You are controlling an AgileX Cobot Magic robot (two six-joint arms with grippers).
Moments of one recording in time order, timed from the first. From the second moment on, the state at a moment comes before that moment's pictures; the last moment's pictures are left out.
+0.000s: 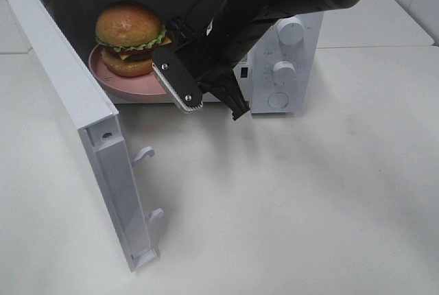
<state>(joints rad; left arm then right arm) 0.08 -0.01 -0.52 -0.17 1.08 0.05 0.62 2.09 -1.56 0.16 0.47 -1.83</state>
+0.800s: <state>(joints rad) 0.08 -0.01 -0.52 -0.17 1.08 0.05 0.62 2.30 -1.89 0.03 0.54 -1.59</state>
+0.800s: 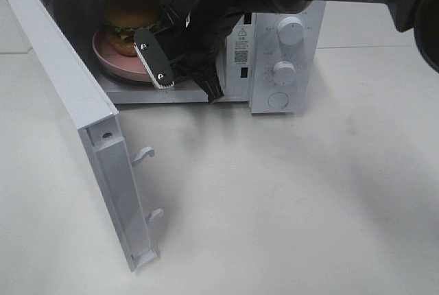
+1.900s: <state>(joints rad) 0.08 -0.01 -0.52 -0.17 1.08 0.05 0.62 2.33 -1.91 0.03 0.56 -1.46</state>
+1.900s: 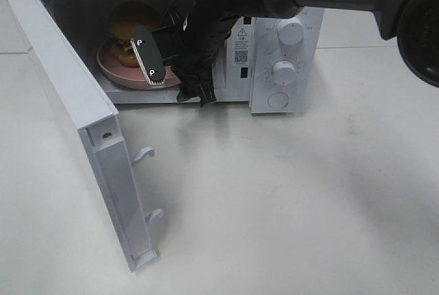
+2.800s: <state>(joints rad) 0.08 -0.01 -0.52 -0.17 1.08 0.05 0.62 2.00 -1.41 0.04 0.33 -1.46</state>
